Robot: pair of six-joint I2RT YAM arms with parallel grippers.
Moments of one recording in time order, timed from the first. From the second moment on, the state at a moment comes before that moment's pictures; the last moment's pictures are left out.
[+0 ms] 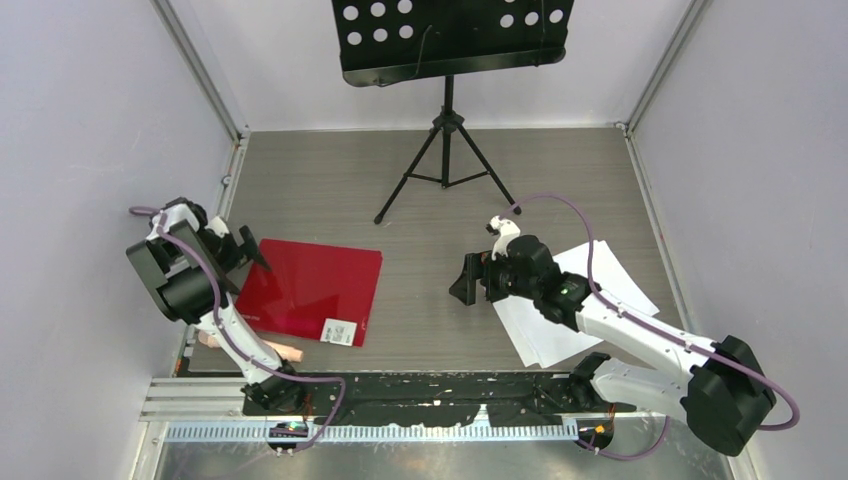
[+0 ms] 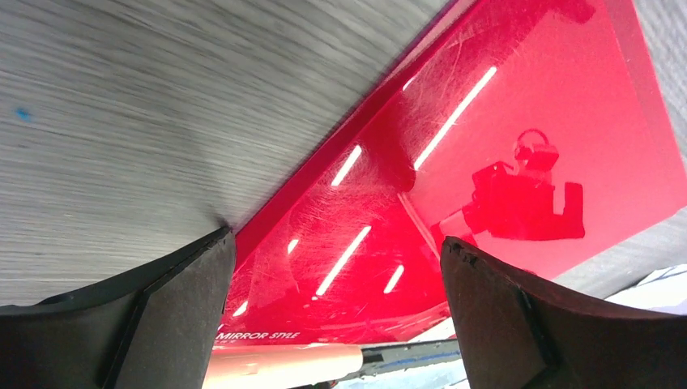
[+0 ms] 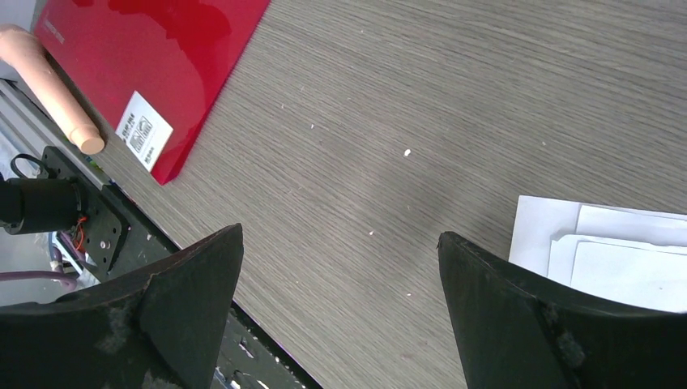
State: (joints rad) left arm 0.60 1.93 1.32 -0.98 0.27 0.02; right arm 0.71 1.05 0.57 -0.12 -0.15 0.49
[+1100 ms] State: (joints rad) left arm -0.23 1.97 1.47 -1.01 0.38 -0.13; right arm 0.95 1.17 0.59 -0.14 0.19 0.64
